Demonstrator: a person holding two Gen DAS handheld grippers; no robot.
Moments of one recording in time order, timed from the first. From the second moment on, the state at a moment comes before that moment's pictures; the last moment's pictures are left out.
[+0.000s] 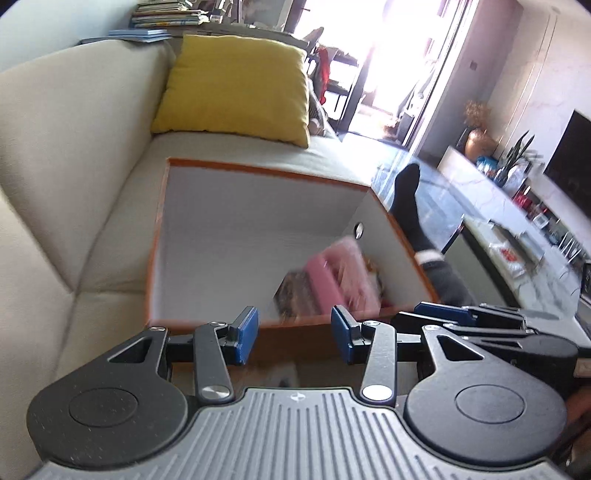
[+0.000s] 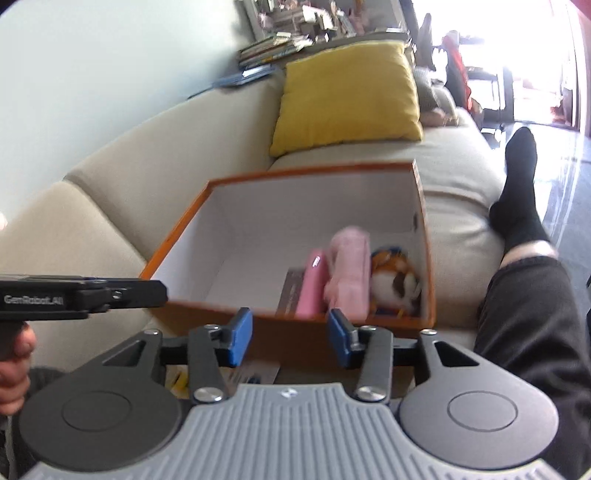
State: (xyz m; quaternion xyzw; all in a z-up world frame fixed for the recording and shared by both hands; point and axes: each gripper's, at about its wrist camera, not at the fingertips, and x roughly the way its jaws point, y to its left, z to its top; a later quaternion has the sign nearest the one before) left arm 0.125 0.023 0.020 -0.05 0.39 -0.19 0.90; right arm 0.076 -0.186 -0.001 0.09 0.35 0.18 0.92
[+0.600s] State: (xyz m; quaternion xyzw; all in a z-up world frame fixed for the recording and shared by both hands) left arm 0.033 0.018 -0.021 0.07 0.43 -0.17 0.88; right arm 0.031 -0.174 -0.096 0.07 0.53 0.17 0.83
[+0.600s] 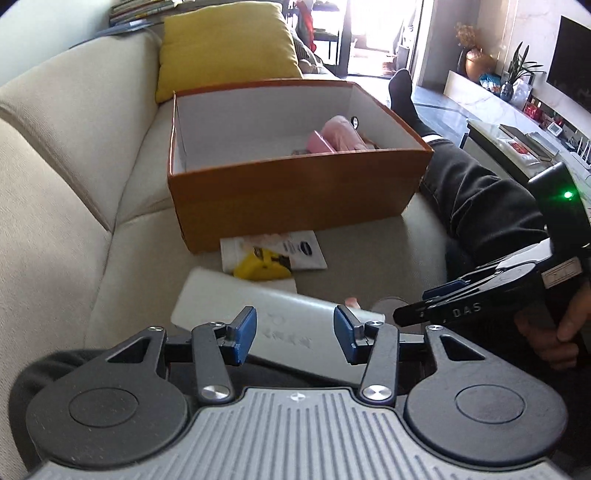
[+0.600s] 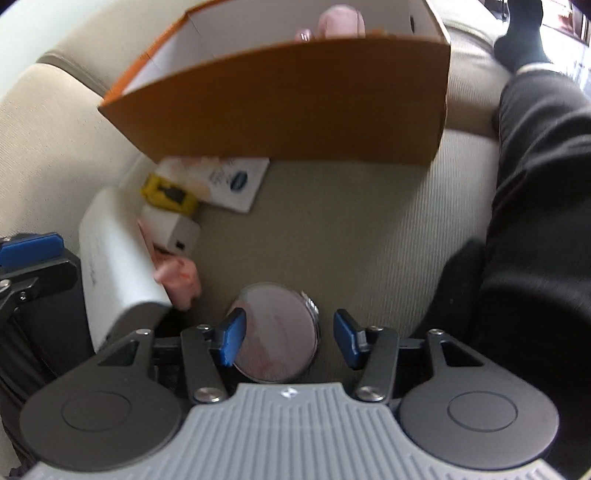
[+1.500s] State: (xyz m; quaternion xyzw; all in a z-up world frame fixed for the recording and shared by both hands) left arm 0.030 0.016 -0.035 0.08 0.45 -0.17 0.87; right arm 0.013 -0.144 -0.078 0.06 0.50 0.25 0.83
